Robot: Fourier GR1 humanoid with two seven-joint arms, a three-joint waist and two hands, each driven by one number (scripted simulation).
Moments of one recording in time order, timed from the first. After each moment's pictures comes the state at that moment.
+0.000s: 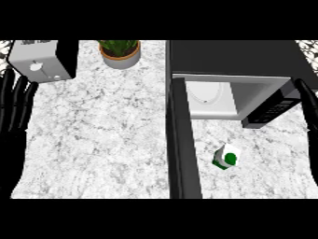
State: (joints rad) left arm -0.03 0.08 0.01 -2.10 -0.02 -0.01 0.04; right arm -0.03 -0.14 0.02 -2.10 0.00 -0.02 -0.05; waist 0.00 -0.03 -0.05
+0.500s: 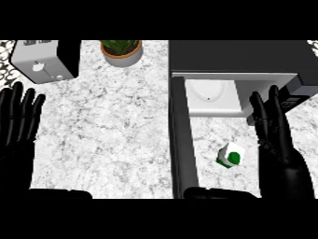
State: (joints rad) left arm 0.06 0.02 -0.04 -2.13 -0.02 0.03 0.07; right arm 0.03 -0.02 0.35 -2.11 0.30 -0.30 0.06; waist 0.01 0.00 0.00
